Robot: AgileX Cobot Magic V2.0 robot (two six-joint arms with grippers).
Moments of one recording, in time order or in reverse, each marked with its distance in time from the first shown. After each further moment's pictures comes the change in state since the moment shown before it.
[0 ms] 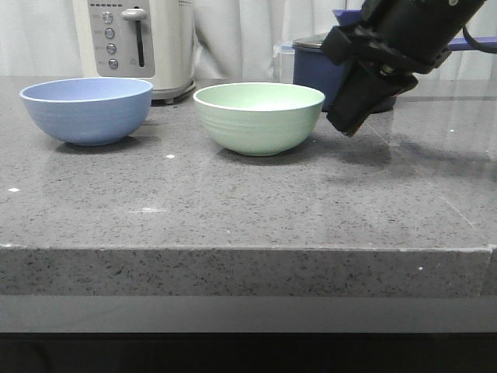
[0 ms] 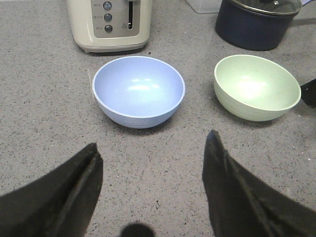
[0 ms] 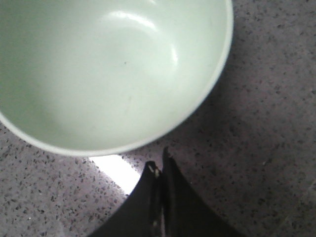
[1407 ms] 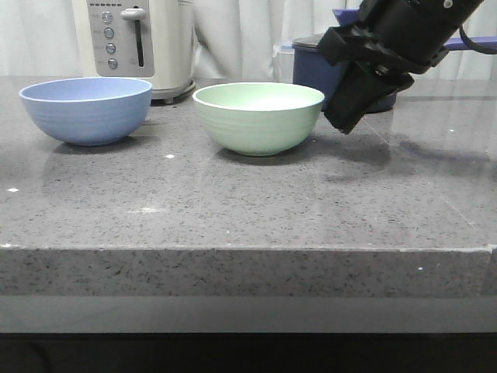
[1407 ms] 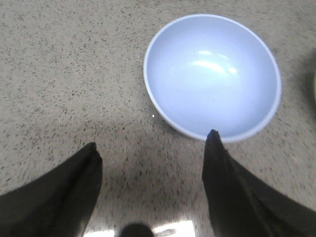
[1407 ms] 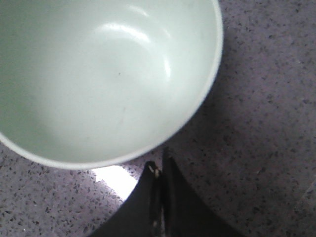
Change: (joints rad) left arm 0.183 0.675 -0.454 -0.028 0.227 0.000; right arm 0.000 0.002 0.000 0.005 -0.026 0.000
